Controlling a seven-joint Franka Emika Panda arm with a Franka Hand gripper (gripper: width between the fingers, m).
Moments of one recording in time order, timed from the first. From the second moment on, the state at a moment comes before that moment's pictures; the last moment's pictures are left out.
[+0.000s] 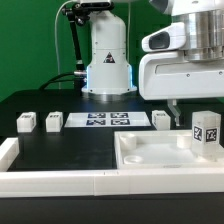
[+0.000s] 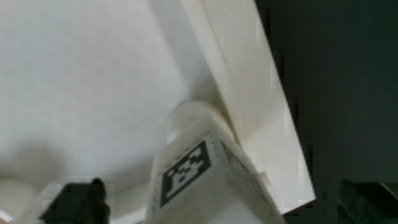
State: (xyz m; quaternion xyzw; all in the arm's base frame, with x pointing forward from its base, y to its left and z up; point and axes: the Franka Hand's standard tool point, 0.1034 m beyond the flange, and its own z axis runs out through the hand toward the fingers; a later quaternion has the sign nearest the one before) arm 0.606 0.124 0.081 -0.99 0.15 -0.02 0.05
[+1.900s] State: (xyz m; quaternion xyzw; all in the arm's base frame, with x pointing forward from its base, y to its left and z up) arm 0.605 0.119 0.078 -1.00 0.01 -0.03 0.03
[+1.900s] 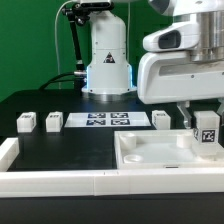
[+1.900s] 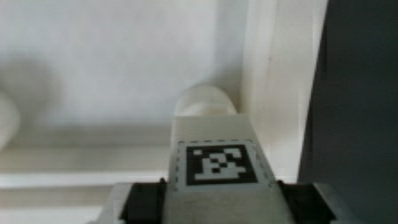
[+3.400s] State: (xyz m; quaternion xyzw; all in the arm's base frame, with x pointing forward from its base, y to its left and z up) arm 0.597 0.137 0.076 -0.91 0.41 0.01 0.05
